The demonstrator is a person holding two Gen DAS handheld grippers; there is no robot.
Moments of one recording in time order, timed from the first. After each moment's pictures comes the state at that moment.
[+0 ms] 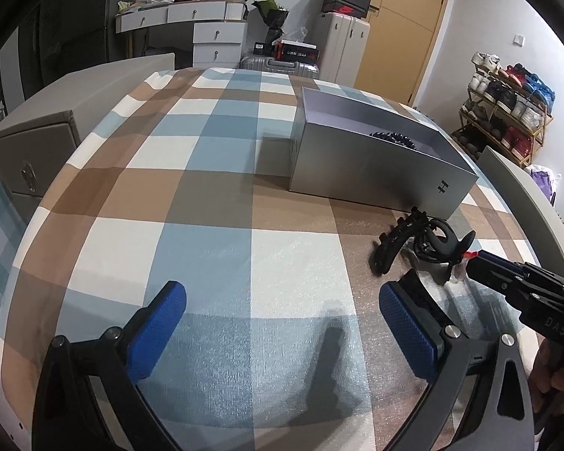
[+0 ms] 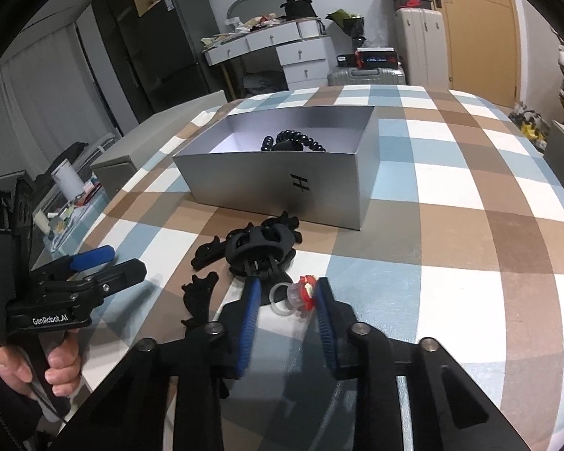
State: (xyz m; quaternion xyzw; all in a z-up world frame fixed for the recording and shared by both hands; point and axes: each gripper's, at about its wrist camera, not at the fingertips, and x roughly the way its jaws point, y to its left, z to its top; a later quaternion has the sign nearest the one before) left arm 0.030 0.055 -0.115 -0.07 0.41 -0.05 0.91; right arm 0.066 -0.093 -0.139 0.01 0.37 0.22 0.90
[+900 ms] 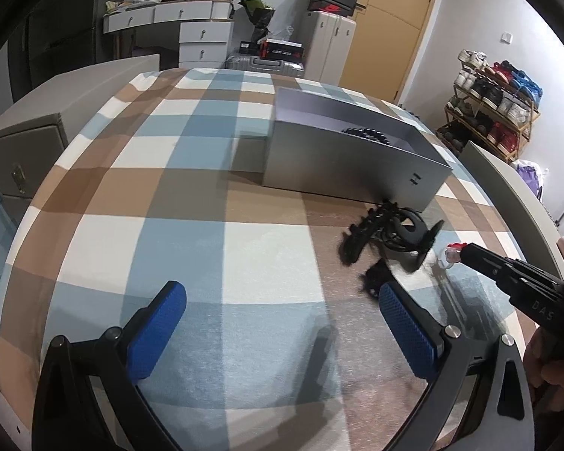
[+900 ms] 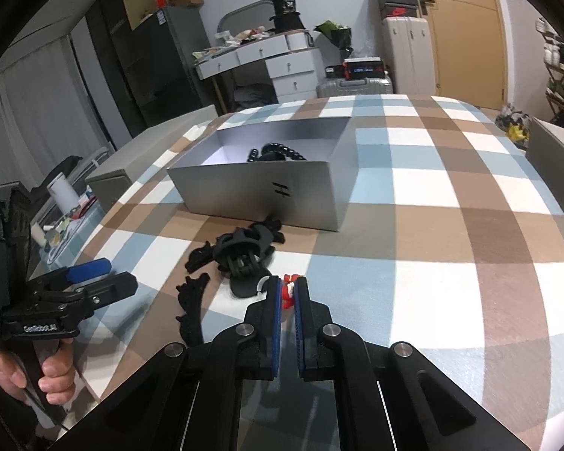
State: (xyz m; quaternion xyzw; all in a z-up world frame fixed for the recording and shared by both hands) left arm 0.022 0.039 -0.106 -0.07 0.41 -0.07 0.91; right arm 0.053 -0.112 -0.134 0.04 0.35 0.20 0.91
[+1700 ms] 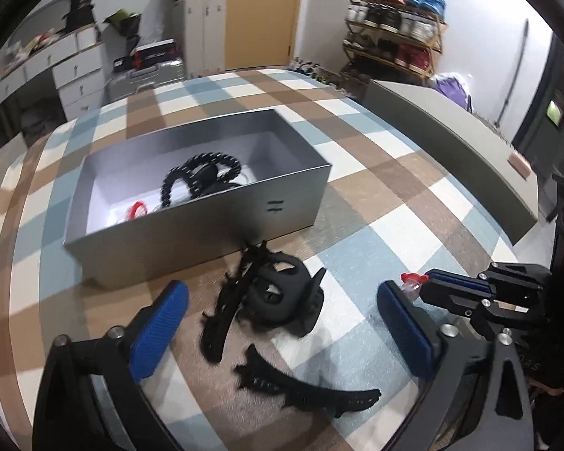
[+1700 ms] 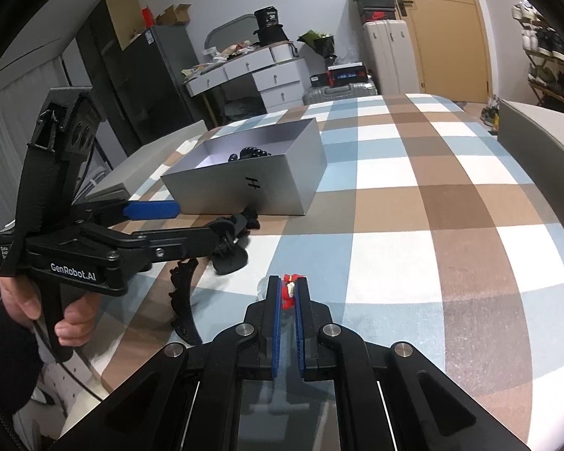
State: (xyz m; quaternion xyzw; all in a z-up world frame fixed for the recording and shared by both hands) left arm 0.076 -0.052 -0.088 0.08 0.43 -0.25 0.86; right arm 0.028 -0.147 -0.137 0.07 0.33 0.19 0.92
